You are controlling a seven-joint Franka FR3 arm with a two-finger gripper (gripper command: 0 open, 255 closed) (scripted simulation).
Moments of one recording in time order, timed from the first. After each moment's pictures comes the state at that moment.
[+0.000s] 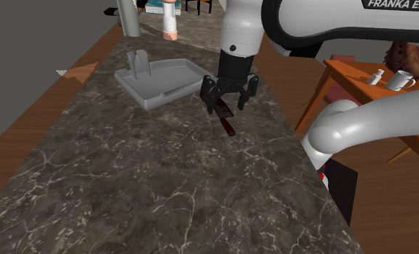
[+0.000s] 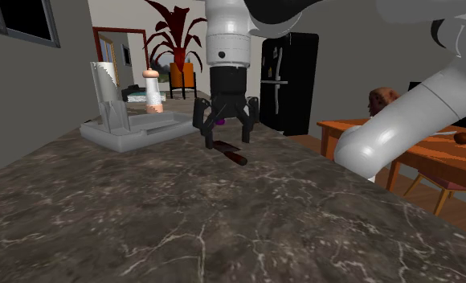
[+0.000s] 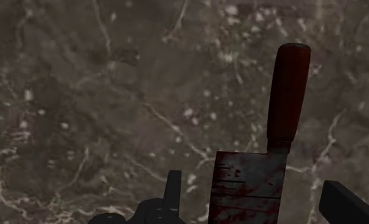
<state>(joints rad) -0.10 -0.76 0.60 -2.34 0.46 1.67 0.87</state>
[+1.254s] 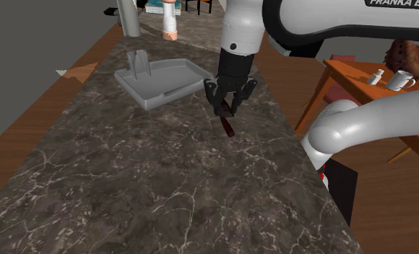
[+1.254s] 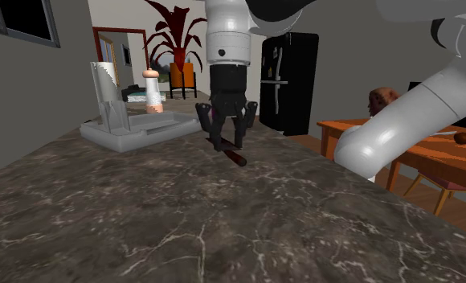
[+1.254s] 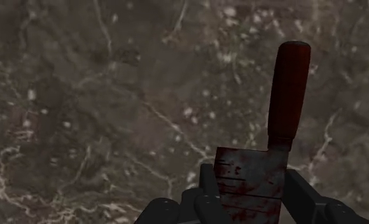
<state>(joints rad) -0.10 -0.76 0.59 -2.33 0.45 1.66 0.88</state>
